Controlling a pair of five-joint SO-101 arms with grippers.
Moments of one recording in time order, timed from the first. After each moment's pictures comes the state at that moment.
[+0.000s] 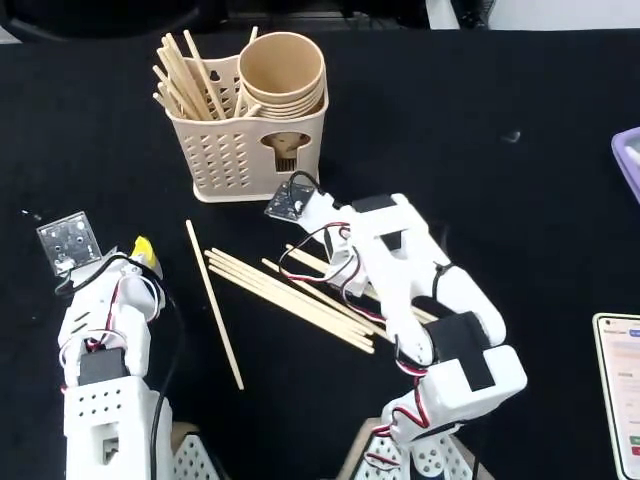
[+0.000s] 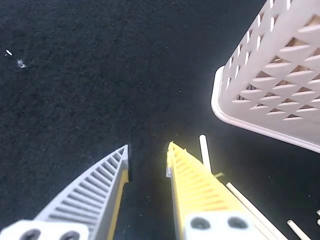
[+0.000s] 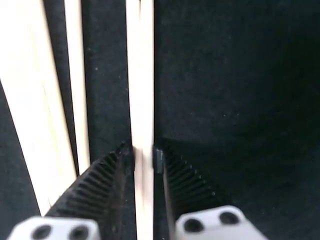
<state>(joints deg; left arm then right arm) -18.0 -76.1 90.4 23.9 9.3 -15.3 6.8 33.9 56.1 48.7</state>
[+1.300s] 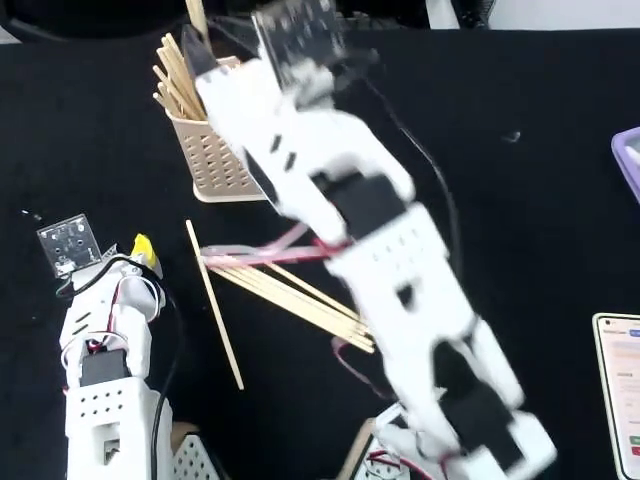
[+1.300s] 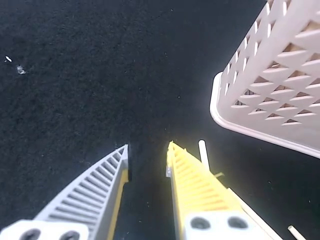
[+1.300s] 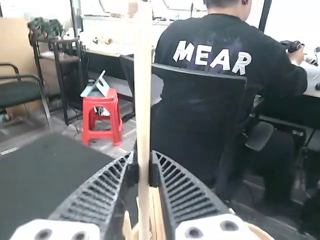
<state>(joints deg) -18.0 -76.1 92.0 20.4 9.3 -33.8 -10.2 -8.8 29.2 1.9</state>
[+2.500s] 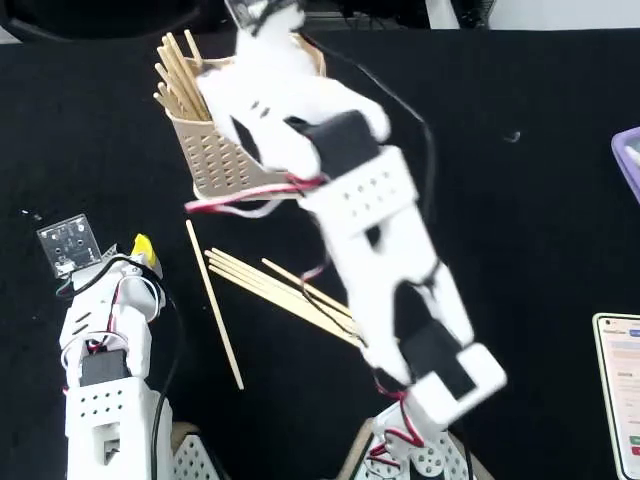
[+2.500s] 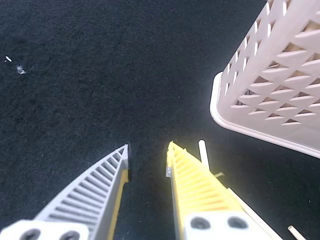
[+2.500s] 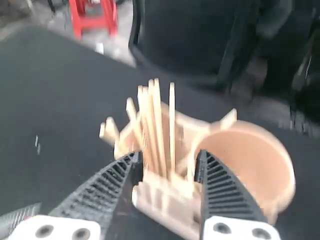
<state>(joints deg) -18.0 -76.1 92.0 20.4 9.3 -31.8 4.1 -36.2 74.6 1.0</state>
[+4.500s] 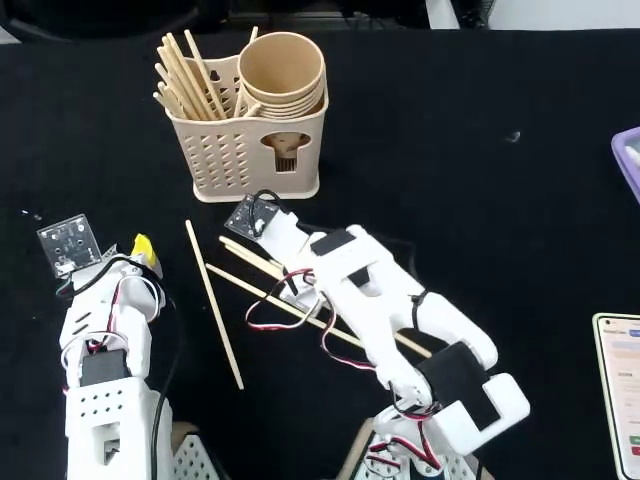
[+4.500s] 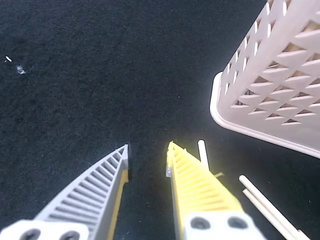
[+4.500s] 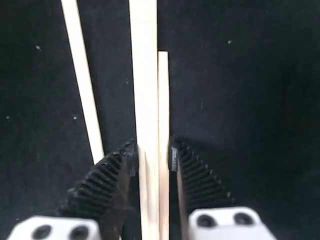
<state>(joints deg) -18.0 -76.1 92.0 20.4 9.3 -29.2 -1.8 43.5 46.9 30.1</state>
